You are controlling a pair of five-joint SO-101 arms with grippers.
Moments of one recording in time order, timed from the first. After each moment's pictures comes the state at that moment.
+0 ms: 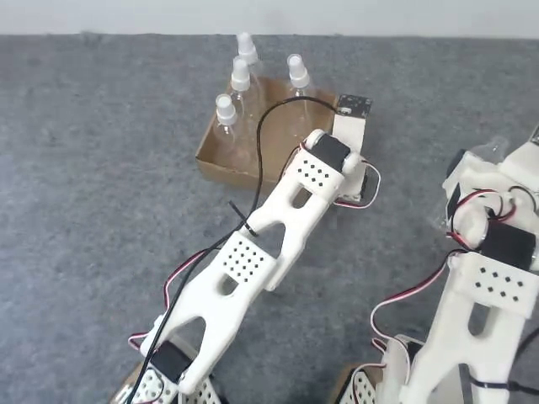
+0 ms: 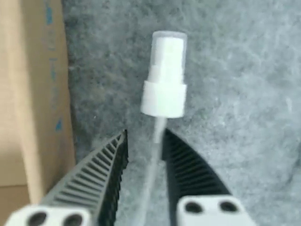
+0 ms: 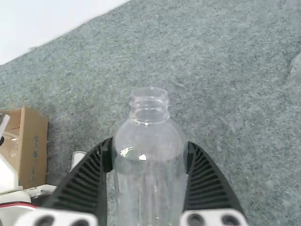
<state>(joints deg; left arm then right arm) 32.2 77.4 -85.3 98.3 27.1 17.8 -42.5 33.4 56.4 -12.5</state>
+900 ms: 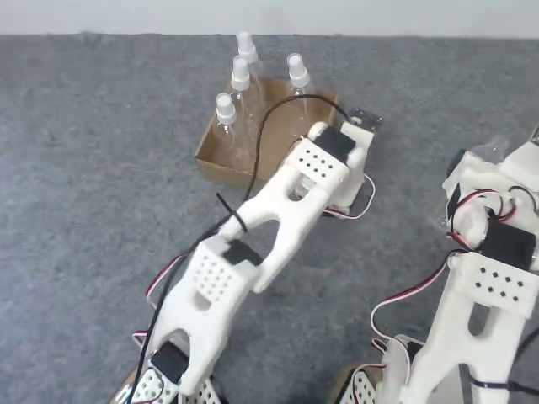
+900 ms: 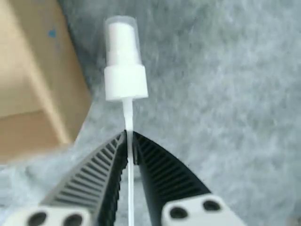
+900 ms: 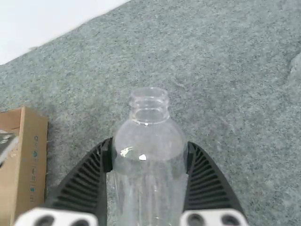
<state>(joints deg) 33.5 44.8 -40.2 98.6 16.6 17.8 -42.5 33.4 56.4 -12.5</state>
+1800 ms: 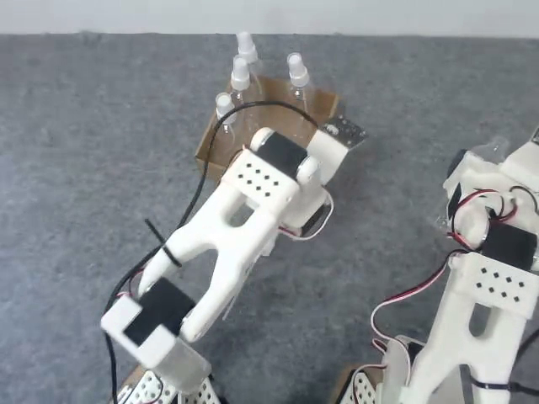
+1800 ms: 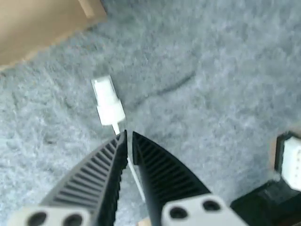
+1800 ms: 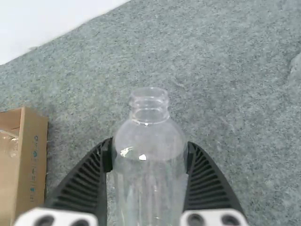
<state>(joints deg) 31.3 6.1 -2.0 98.6 0.7 17.8 -42.5 33.4 56.4 -12.5</state>
